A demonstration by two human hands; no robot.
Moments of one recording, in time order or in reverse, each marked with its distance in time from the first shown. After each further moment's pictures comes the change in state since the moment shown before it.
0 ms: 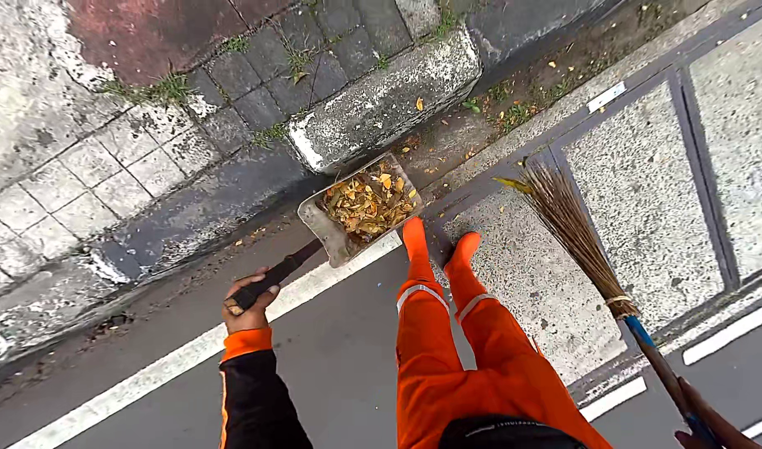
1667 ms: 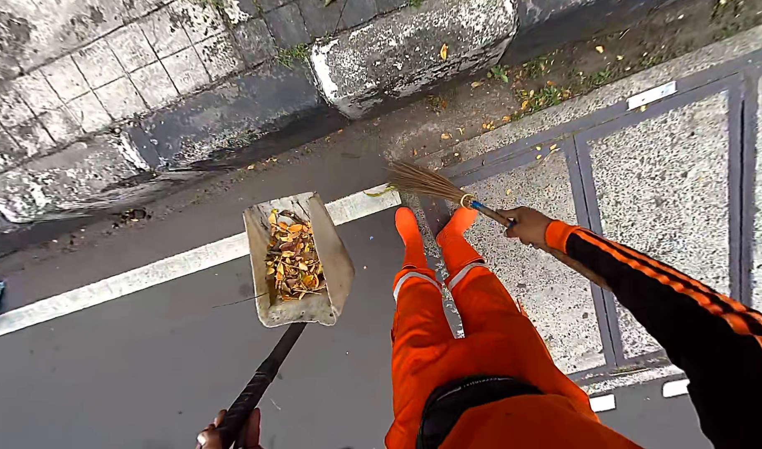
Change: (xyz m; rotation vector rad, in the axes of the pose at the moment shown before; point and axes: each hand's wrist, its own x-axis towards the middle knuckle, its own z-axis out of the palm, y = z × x) left_hand -0.436 0.038 -0.023 -0.276 1.110 -0.470; right_hand 0.254 -0.181 0.042 -0.360 -0.462 -0.319
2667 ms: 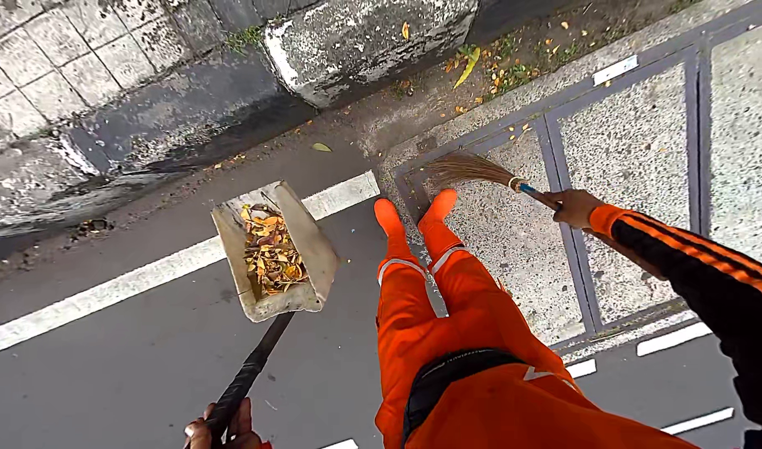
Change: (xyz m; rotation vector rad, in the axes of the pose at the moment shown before) left_hand -0.020 -0.007 0.019 -0.036 0.009 -0.009; right_hand -0.036 0.145 -0.040 -0.209 0.241 0.120
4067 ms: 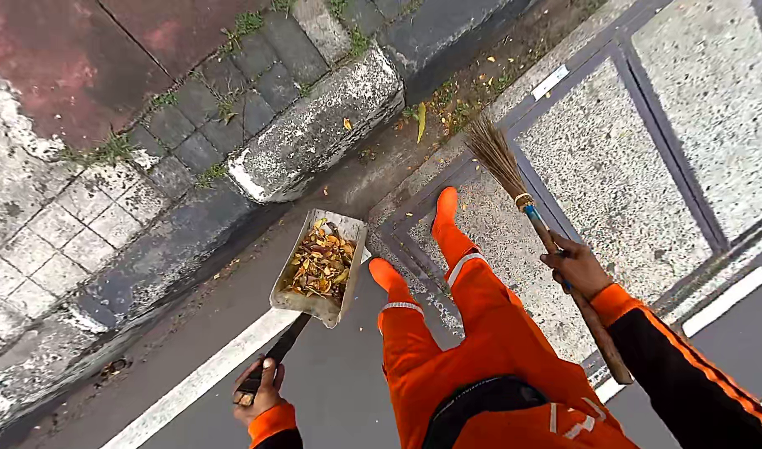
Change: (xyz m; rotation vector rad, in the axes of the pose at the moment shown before) left_hand 0.000 -0.023 0.268 0.434 -0.474 0.264; right_hand -0.074 0.024 -0.012 1.149 0.230 0.183
